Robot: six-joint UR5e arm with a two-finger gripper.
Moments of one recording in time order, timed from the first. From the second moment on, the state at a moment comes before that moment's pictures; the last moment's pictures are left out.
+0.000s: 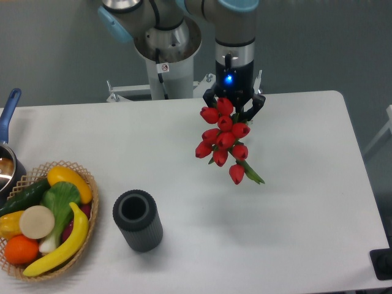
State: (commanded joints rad) arm 2.66 -1.52 -2.00 -0.90 1.47 1.00
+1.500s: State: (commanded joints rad) arm 2.54 -1.80 -1.98 -0.89 1.56 1.03
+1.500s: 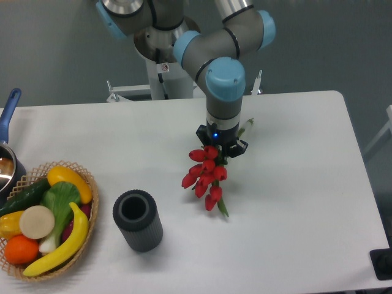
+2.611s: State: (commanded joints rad) arm 2.56 -1.71 -1.84 -0.89 1.57 1.06
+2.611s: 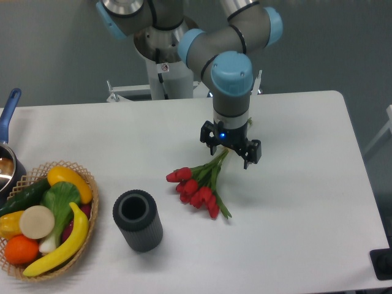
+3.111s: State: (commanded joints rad) arm 2.61 -1.65 -1.59 -1.38 1.65 1.22
